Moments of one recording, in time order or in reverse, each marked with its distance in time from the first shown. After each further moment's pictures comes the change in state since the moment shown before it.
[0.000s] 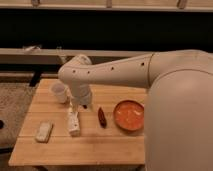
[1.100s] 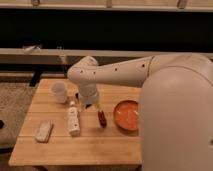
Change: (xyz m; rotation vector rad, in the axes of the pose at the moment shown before) arm -0.025 -0.056 0.040 0.054 0.042 0.059
